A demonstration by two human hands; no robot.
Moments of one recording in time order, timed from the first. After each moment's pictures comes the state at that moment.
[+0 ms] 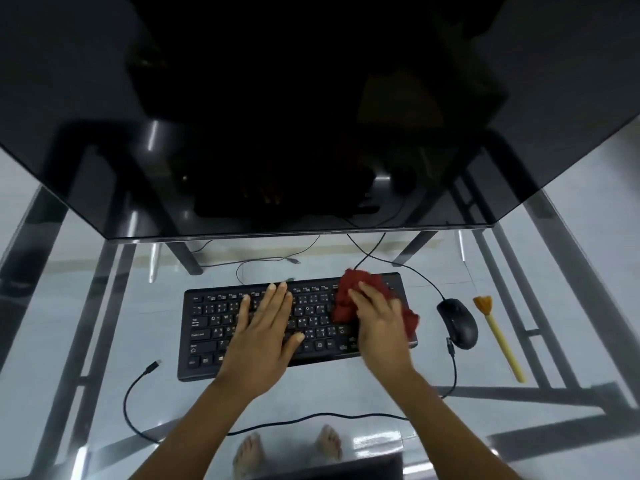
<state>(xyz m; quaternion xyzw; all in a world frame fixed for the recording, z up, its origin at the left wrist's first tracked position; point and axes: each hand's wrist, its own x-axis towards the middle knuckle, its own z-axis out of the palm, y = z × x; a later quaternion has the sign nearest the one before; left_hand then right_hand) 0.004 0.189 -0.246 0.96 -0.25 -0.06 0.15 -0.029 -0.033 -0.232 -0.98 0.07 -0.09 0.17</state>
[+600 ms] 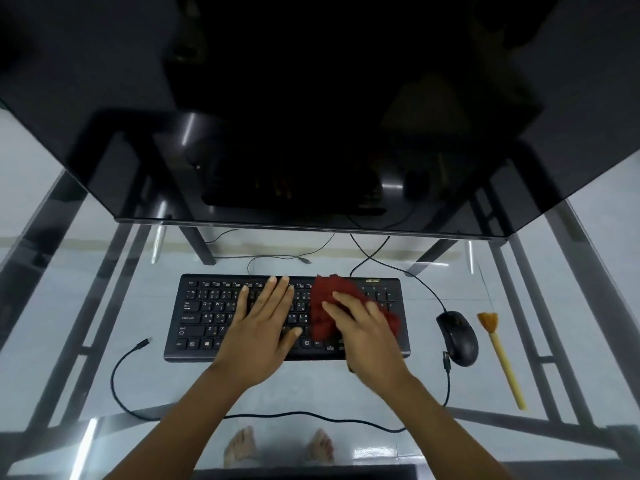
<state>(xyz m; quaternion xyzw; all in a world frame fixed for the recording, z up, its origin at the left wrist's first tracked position) -0.002 0.167 -0.244 0.97 -0.23 -0.05 0.11 -0.030 -0.051 -0.233 -0.98 -0.12 -0.04 0.15</state>
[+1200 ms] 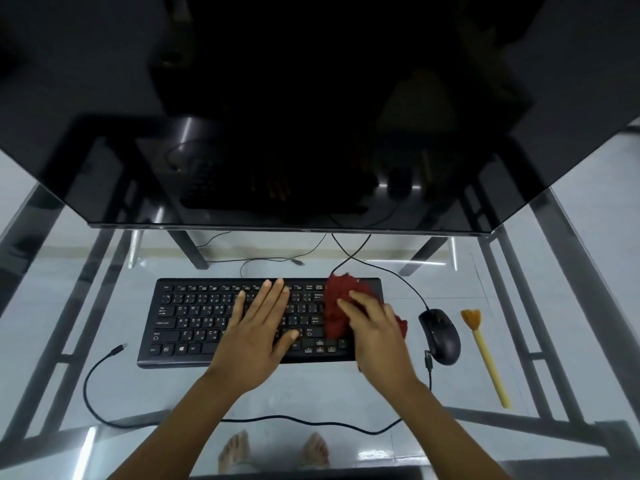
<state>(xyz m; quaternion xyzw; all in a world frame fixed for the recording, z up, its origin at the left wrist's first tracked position) -0.005 0.138 -0.252 0.97 -0.22 -0.04 0.14 -0.039 -0.094 -0.234 -0.98 -0.04 -0.06 0.19</state>
